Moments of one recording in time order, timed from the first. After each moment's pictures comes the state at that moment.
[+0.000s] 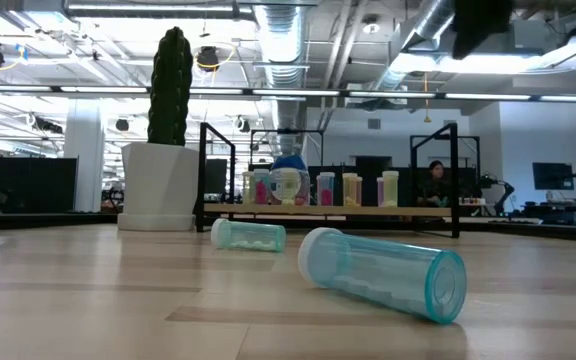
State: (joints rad) left arm -0.37 1.35 1.53 -0.65 -0.26 -0.88; right arm 0.33 1.39 1.33 -1.06 0.18 0.80
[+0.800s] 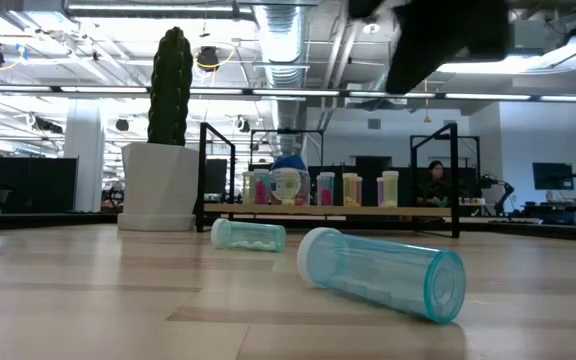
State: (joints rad) left arm -0.88 1.52 1.53 -0.65 -0.64 -1.37; right arm 0.51 1.97 1.61 -0.69 0.06 1.17
